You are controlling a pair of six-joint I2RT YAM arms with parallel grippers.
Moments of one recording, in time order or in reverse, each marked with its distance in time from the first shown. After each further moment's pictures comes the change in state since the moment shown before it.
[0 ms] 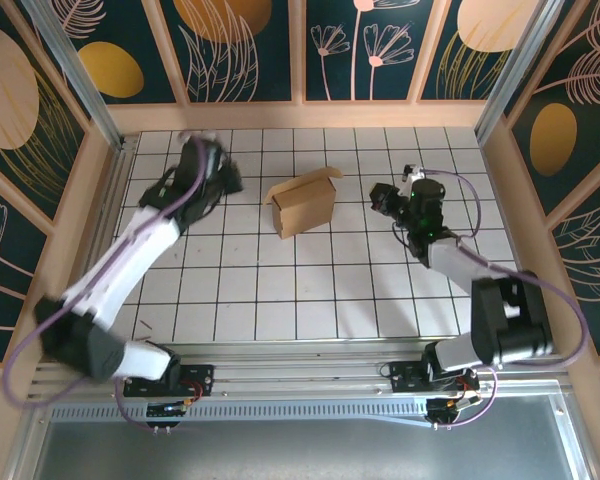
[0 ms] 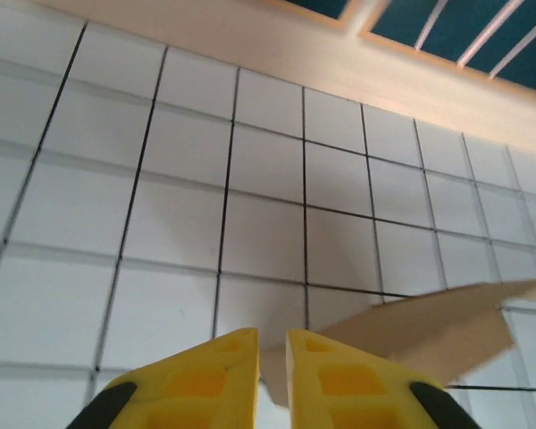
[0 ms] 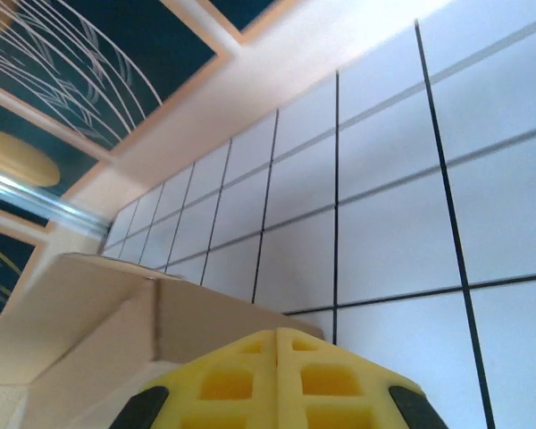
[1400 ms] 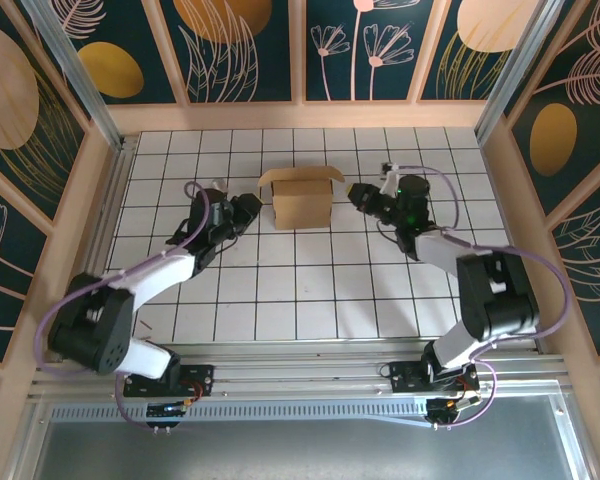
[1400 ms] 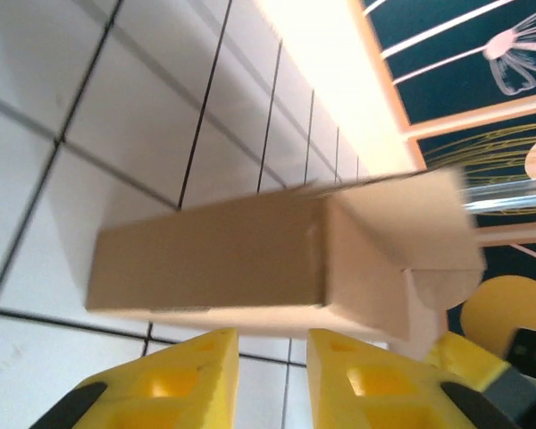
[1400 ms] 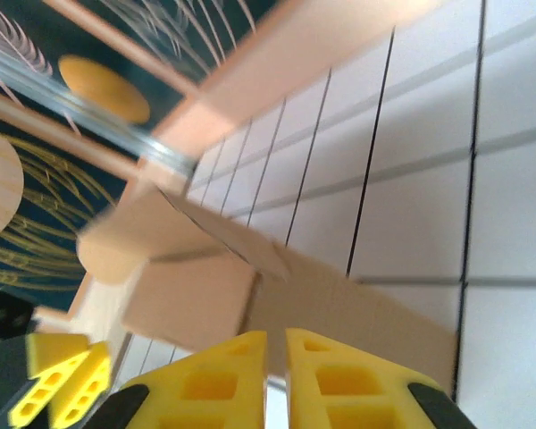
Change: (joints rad) left arm 0.025 0.074 -0.471 0.758 0.288 -0.437; right arm 0.058 0.048 0.026 0.129 -0.138 0.028
